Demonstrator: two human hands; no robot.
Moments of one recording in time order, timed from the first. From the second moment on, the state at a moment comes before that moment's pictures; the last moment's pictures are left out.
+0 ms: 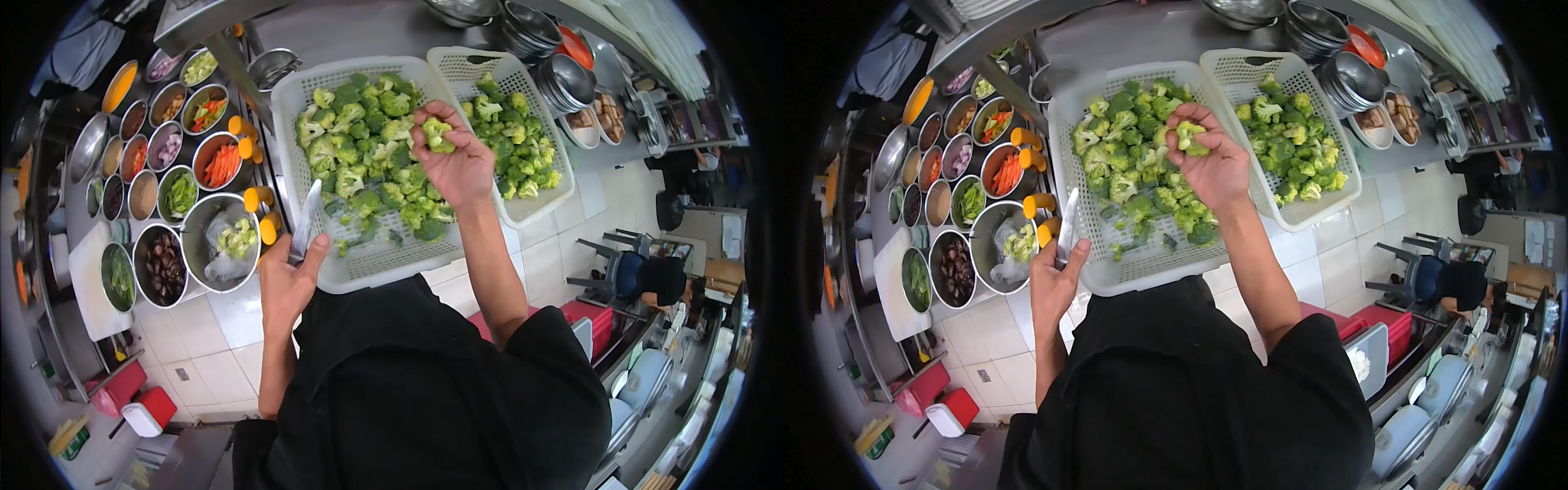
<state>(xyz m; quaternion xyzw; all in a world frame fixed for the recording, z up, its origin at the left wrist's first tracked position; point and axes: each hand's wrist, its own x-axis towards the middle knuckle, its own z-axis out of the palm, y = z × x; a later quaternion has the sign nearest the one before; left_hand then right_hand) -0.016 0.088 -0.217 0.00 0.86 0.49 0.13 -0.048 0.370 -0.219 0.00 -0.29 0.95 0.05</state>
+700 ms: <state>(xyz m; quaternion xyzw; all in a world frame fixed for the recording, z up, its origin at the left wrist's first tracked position) -0.037 0.112 -0.184 0.18 0.87 0.46 -0.02 -0.031 0.293 -0.184 0.07 -0.45 0.89 0.01</state>
